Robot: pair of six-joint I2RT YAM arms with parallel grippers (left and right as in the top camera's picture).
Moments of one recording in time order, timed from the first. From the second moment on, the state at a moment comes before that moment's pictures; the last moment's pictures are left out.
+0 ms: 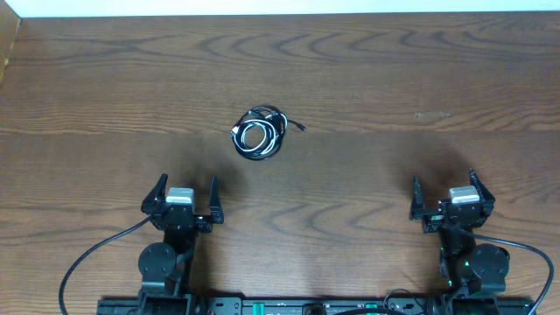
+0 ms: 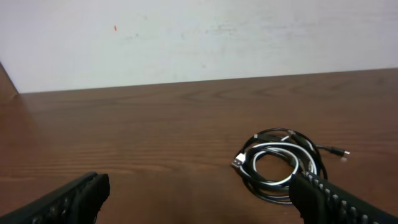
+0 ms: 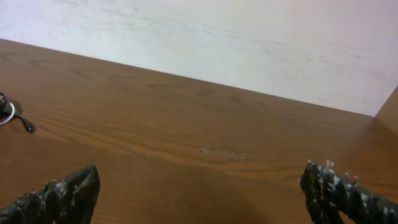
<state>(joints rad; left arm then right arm) -0.07 0.01 0.01 -0.10 -0.01 0.04 0.02 0.01 0.01 -0.07 -0.05 -0.16</state>
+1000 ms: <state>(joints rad) -0.07 0.82 0.64 -0.57 0.02 -0.09 0.02 0.35 0.35 -0.42 0.02 -0.03</state>
